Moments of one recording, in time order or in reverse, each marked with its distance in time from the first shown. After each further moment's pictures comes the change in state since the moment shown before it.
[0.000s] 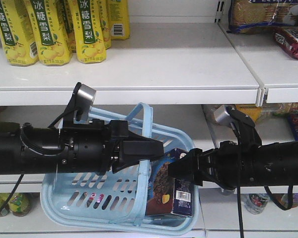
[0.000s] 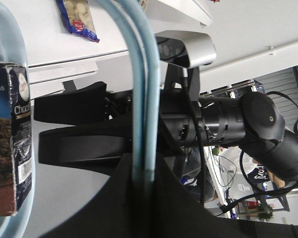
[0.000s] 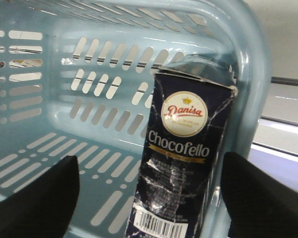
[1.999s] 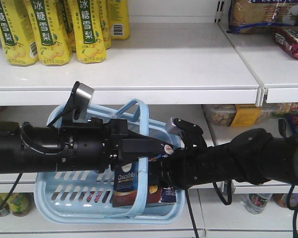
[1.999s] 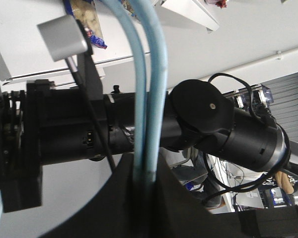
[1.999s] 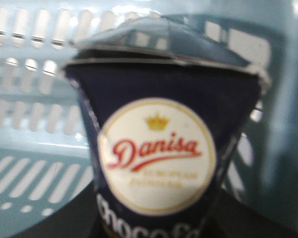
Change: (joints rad) left arm 0.000 0.000 0.000 0.004 -0.023 0.004; right arm 0.196 0.321 -0.133 0.179 -0.166 -0.132
